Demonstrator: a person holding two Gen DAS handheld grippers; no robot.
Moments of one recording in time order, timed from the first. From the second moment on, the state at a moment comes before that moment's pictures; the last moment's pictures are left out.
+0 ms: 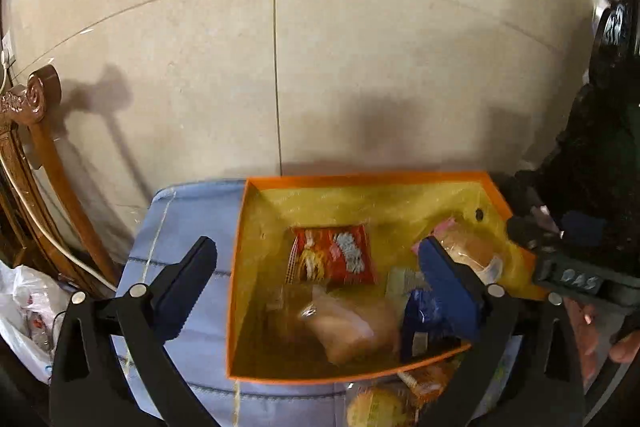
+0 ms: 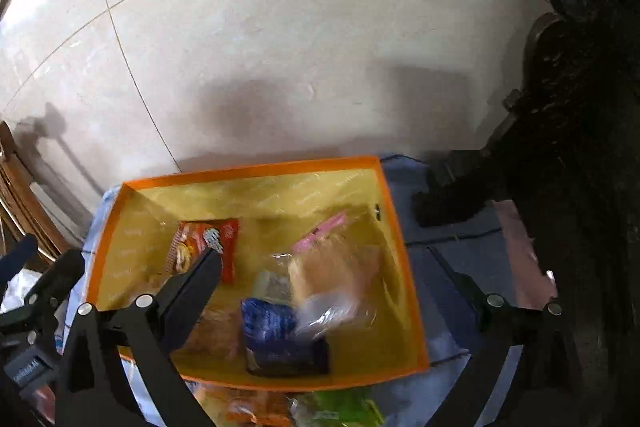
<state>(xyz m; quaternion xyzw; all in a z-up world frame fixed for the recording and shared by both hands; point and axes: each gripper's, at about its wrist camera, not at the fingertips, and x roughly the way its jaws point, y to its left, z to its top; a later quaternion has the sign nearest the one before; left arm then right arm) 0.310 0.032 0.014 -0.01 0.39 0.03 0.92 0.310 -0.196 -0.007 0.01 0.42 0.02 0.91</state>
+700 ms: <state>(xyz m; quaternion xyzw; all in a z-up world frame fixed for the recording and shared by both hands) 0.099 0.127 -0.108 0.04 0.48 -0.04 0.87 0.175 -0.138 -0.112 -0.33 0.41 0.31 0.80</state>
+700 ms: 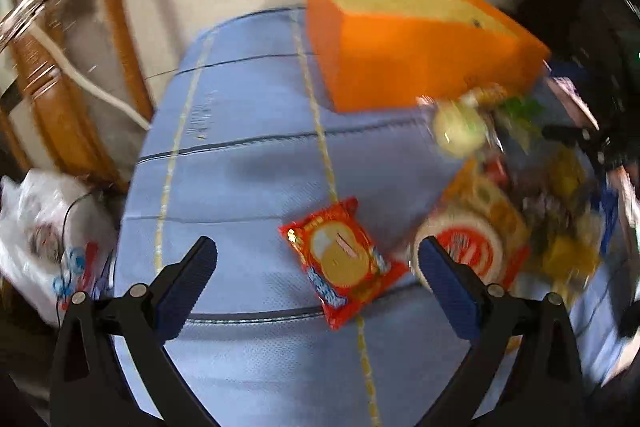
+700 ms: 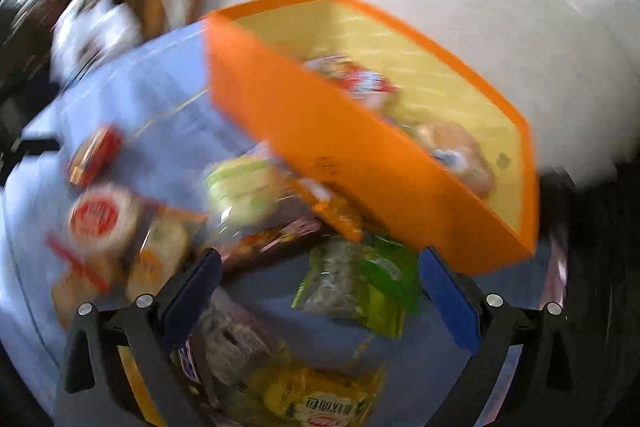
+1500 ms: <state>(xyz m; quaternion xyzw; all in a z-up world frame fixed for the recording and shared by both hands) 0.135 0.131 -0.179 0.14 0.49 -0.24 0.83 0.238 -0.102 -0.163 -0.41 0.45 0.34 0.72</state>
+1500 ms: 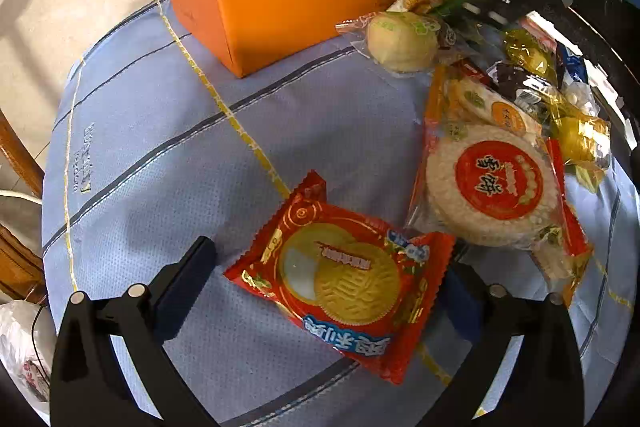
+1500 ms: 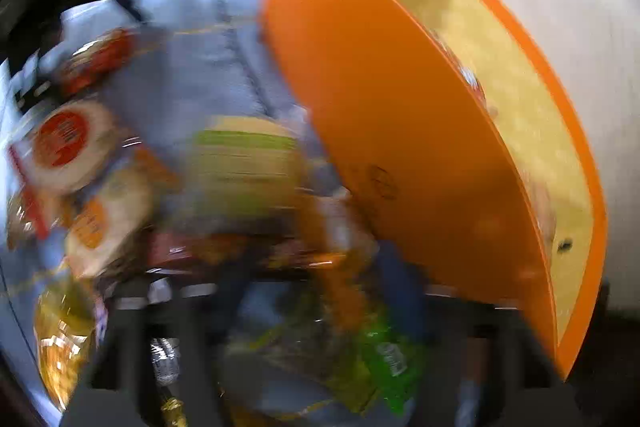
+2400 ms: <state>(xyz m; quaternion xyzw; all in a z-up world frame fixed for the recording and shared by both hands) 0.152 0.101 -0.052 0.00 0.43 -0.02 0.90 0.189 -0.152 -0.042 -0.13 0.42 0.15 0.89</state>
